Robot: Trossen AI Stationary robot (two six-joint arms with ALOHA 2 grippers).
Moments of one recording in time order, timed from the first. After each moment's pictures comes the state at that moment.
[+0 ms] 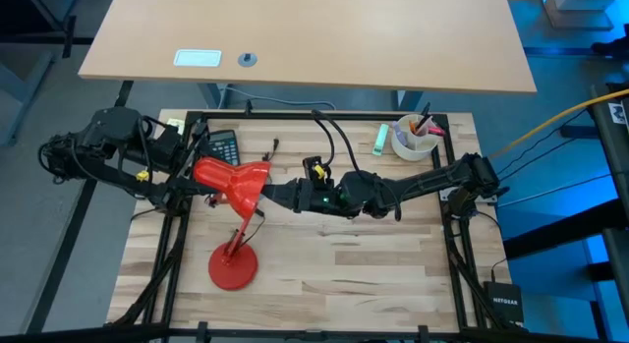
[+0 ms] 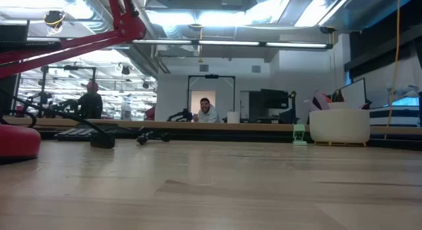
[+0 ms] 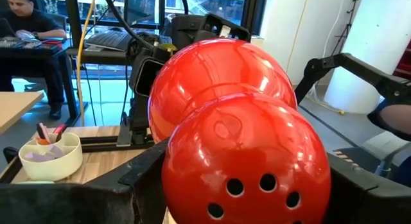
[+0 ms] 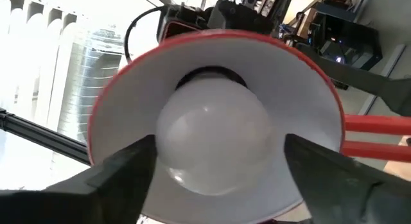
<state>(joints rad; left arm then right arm) -0.14 0.87 1.35 -0.59 0.10 -0.09 0.26 1.83 1.66 0.45 0.31 1.21</state>
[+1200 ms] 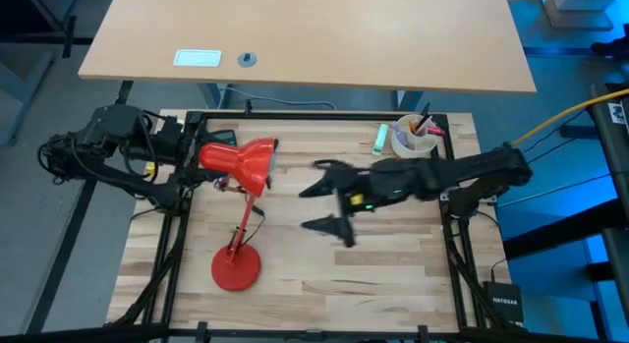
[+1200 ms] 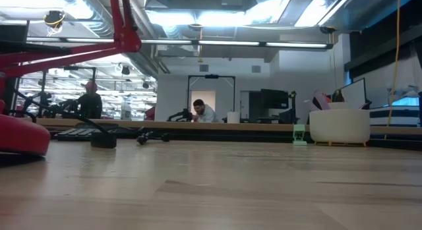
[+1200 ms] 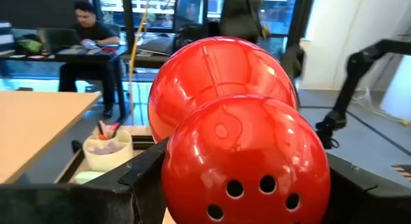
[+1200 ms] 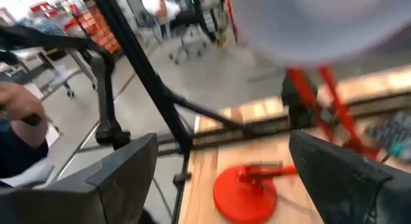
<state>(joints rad) -0.14 0.87 1.35 -0.60 -0.06 -0.05 0.28 1.58 1.66 -0.29 0.07 0.38</state>
